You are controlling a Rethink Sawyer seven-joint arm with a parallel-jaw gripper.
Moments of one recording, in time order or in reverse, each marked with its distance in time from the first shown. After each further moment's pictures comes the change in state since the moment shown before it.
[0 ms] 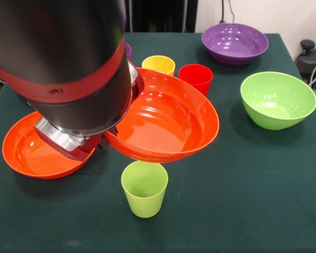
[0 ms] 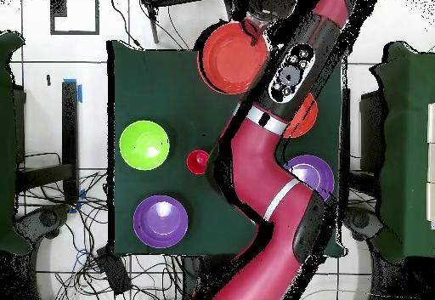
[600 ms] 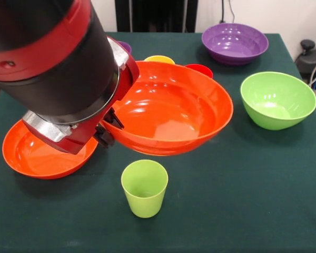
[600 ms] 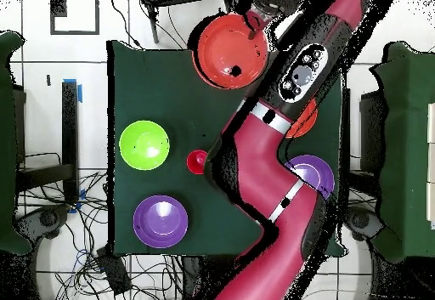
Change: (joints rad) arm -0.019 0.040 0.193 -0.030 -0.060 0.001 0.000
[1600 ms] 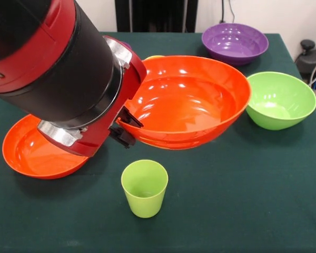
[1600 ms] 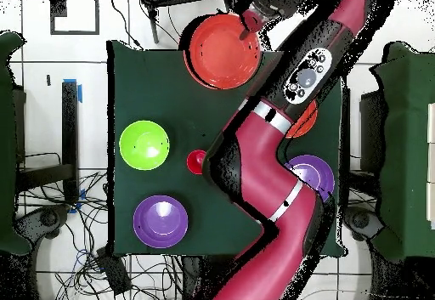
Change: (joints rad) arm -0.005 0.051 0.134 -0.036 -0.019 0.017 0.000
